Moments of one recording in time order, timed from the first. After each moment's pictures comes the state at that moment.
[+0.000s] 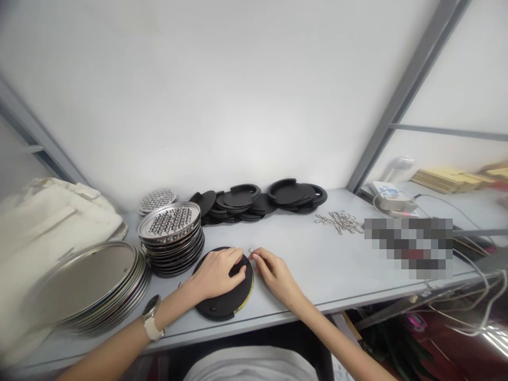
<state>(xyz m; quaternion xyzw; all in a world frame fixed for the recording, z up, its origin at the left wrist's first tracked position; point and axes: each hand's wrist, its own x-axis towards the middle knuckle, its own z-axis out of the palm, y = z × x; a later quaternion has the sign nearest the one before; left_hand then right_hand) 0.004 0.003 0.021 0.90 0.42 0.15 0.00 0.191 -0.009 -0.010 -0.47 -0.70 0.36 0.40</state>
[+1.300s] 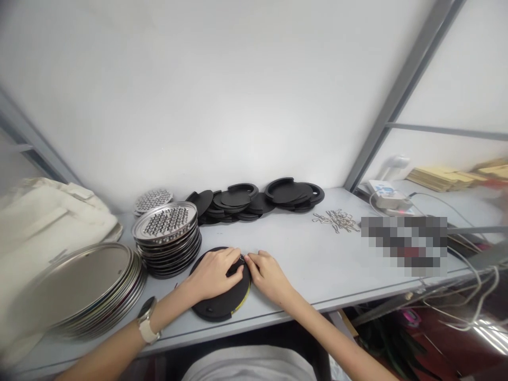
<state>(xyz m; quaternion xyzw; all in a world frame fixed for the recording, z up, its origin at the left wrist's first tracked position) 0.004 0.005 0.020 0.90 0.41 0.14 0.01 0.180 0.002 -0.014 -0.49 -0.79 0.20 0.30</state>
